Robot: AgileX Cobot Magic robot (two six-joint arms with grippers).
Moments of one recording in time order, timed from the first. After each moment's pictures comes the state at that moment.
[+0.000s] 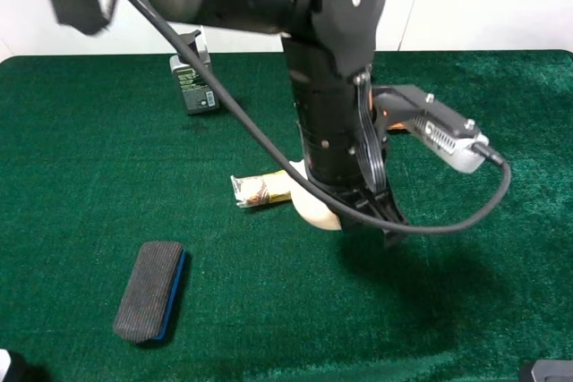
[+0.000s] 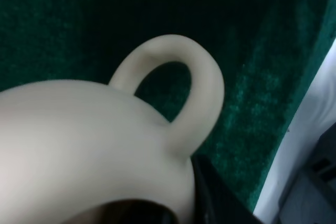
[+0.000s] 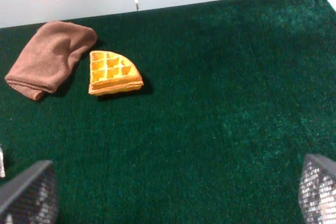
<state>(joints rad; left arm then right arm) -1.02 2.04 -1.50 -0.24 0.90 0.27 0.04 -0.01 -0.50 0.01 1.01 0.05</state>
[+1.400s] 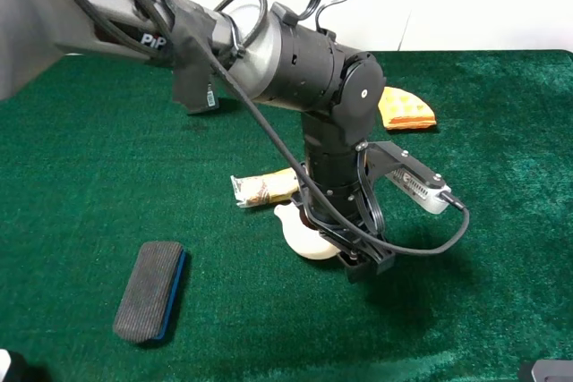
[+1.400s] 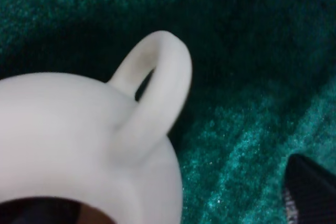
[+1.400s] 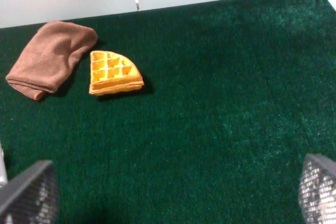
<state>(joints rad) -1.02 2.21 -1.50 -0.23 0.83 0.20 0.04 -0.01 -0.50 0.01 1.01 0.05</state>
